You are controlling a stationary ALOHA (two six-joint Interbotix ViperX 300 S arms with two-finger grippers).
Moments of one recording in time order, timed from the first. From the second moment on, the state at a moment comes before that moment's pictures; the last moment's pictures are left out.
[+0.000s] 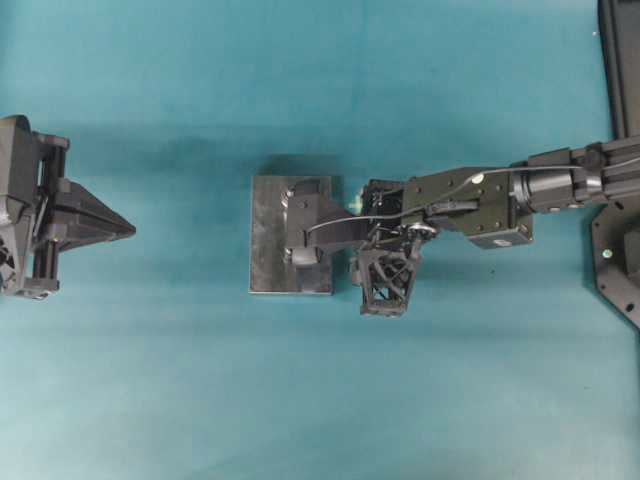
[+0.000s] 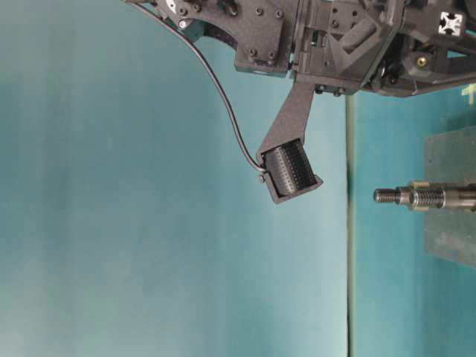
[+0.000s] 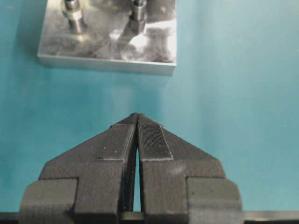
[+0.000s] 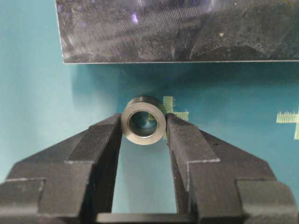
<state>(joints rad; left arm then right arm) -0.02 -0.75 1.11 0.01 0.21 -0.08 -0.01 0.22 0.48 0.15 0.65 -0.09</state>
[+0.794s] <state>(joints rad) -0.02 -0.75 1.11 0.01 0.21 -0.08 -0.02 0.15 0.27 0.04 0.79 0.00</state>
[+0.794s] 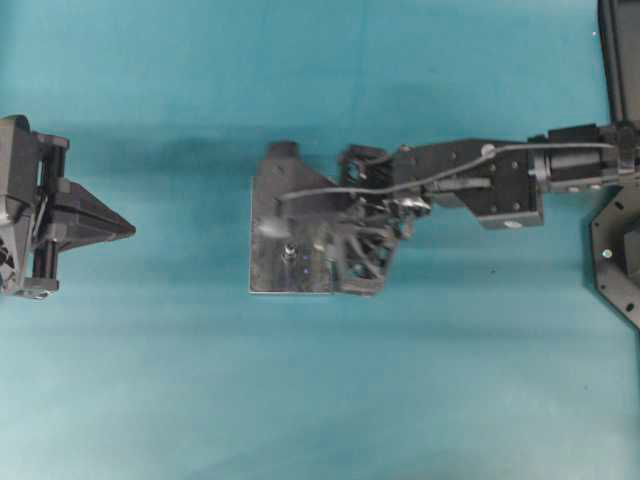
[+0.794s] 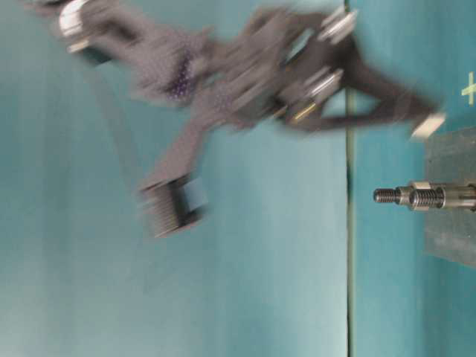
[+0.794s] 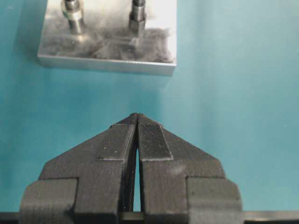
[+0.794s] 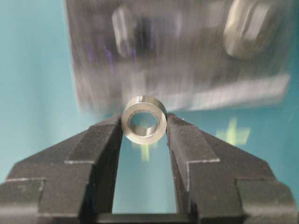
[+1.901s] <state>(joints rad) -0.02 -0.75 1.12 0.02 0.21 -0.08 0.00 0.26 0.12 0.02 0.87 -0.04</state>
